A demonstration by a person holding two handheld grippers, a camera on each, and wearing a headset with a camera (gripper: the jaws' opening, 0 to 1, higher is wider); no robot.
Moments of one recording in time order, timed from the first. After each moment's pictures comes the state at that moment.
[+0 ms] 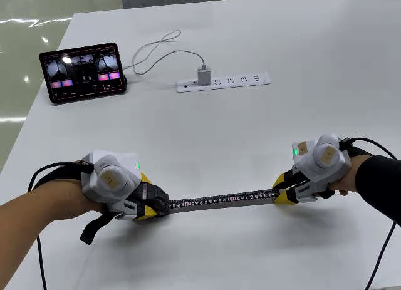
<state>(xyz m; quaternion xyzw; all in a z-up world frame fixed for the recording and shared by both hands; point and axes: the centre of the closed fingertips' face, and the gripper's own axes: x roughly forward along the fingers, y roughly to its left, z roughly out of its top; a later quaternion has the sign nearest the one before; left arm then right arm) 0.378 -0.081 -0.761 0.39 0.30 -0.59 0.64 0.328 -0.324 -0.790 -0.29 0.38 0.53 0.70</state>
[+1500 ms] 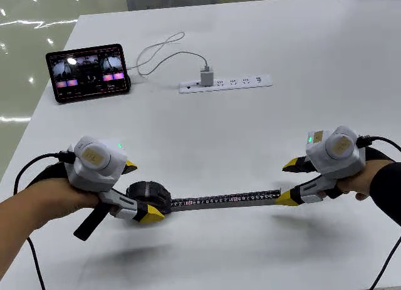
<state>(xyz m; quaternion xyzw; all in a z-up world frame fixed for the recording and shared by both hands) 0.381 -0.076 -0.722 0.21 0.35 -0.51 0.75 0.338 -0.334 -0.753 -0.19 0.38 0.43 0.79</state>
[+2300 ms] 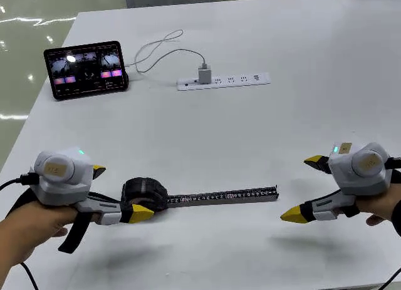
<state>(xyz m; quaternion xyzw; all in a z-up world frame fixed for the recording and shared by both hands) 0.372 -0.037 -0.726 0.13 0.34 -0.43 0.82 0.306 -0.352 -0.747 -0.15 0.36 0.38 0.84</state>
